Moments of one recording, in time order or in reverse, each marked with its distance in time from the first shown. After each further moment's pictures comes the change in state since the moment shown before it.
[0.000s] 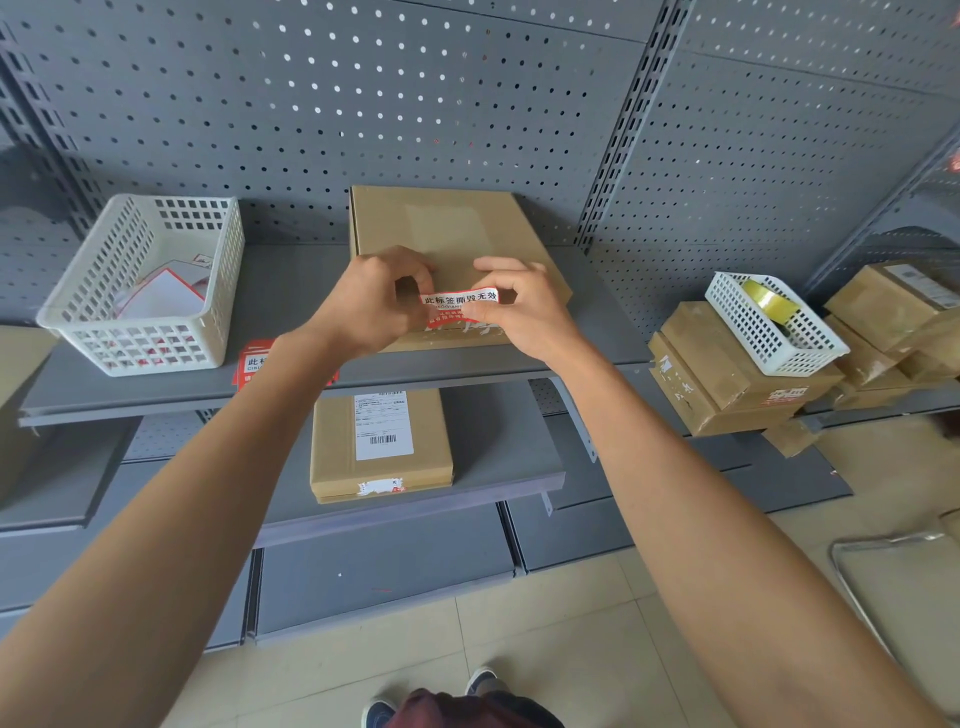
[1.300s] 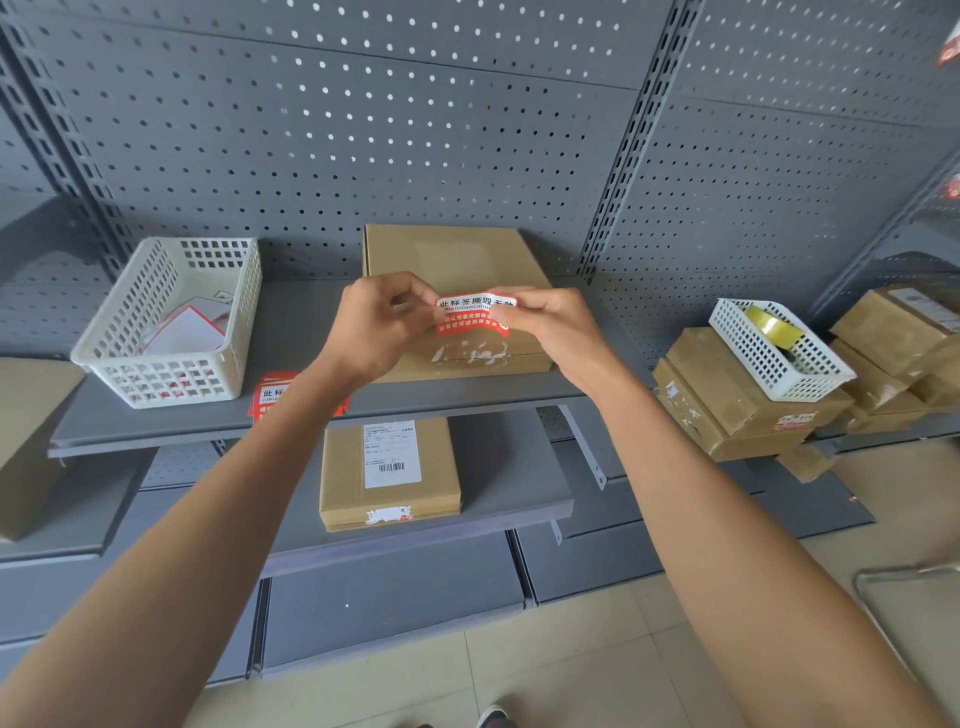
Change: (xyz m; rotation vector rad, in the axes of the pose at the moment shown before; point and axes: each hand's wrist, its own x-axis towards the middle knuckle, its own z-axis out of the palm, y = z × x) left_hand -0.002 0.011 -0.007 -0.320 0.151 -0.162; right_hand -0.004 -0.008 -0.029 0.403 -0.025 0.083
